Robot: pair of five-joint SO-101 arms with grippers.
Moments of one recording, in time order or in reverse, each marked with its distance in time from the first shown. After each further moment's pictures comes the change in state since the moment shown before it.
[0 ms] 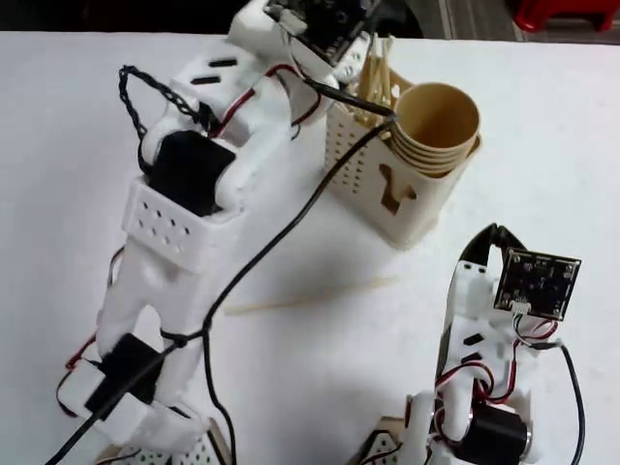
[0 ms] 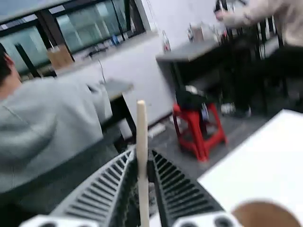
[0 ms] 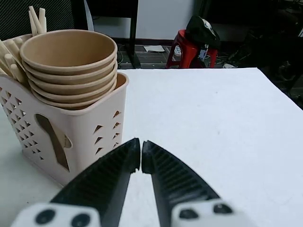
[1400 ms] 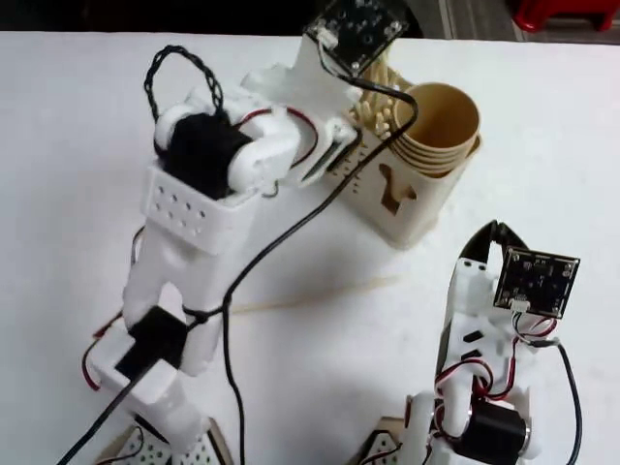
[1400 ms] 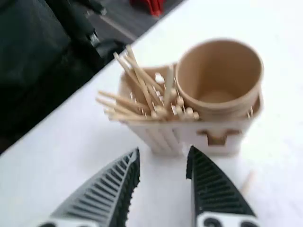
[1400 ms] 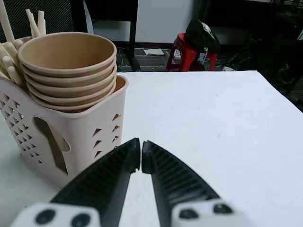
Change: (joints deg) left arm -0.2 11.3 -17.1 47.8 2.3; right arm 0.0 0.0 1.6 -2.2 0.0
